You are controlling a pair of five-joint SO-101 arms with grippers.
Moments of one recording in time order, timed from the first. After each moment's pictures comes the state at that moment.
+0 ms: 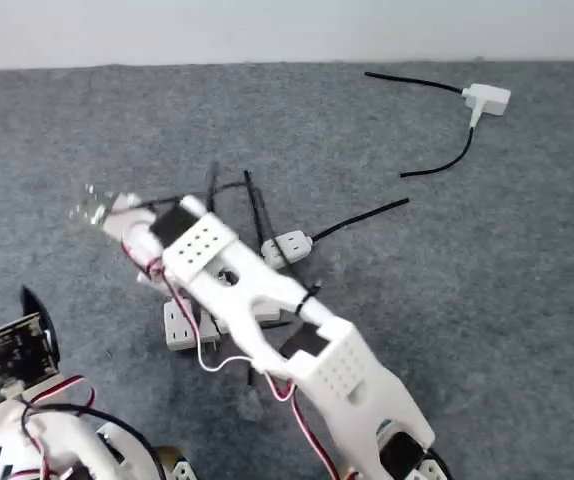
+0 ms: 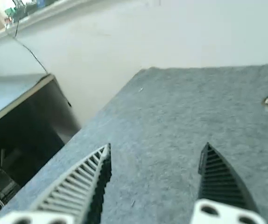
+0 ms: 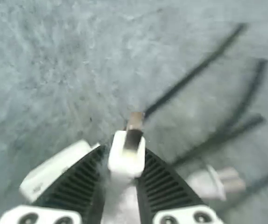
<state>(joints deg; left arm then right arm) -49.1 -103.6 59.0 69.7 -14.1 -50.9 44.0 -42.7 77.6 19.7</state>
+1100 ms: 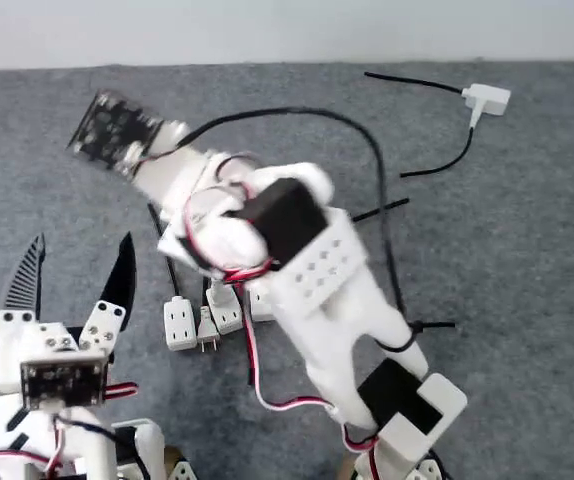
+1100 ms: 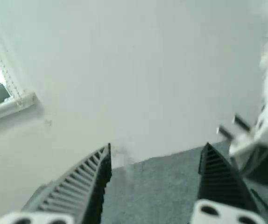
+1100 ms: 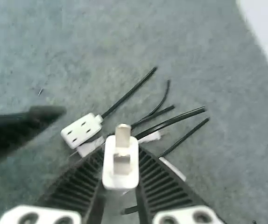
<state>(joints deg) -14.2 -103.6 58.8 55.4 -12.0 -49.5 8.7 -48.4 100.7 21.9</state>
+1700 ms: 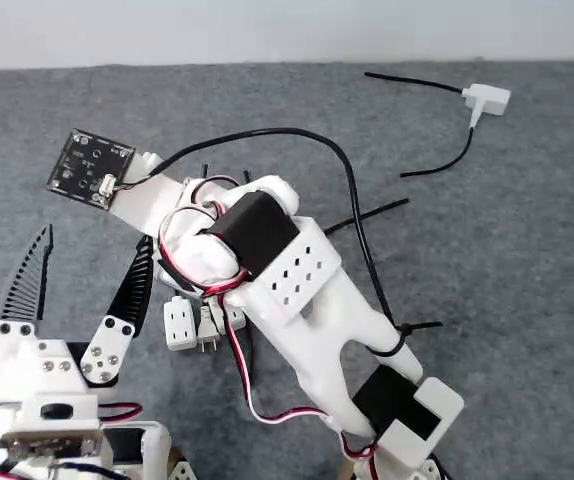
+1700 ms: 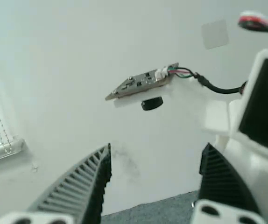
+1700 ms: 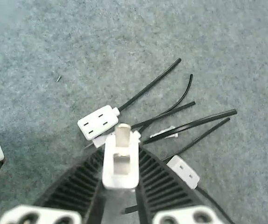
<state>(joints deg) -6.2 -103.6 54.4 49.5 -11.2 -53.0 8.5 -44.2 100.7 21.9</state>
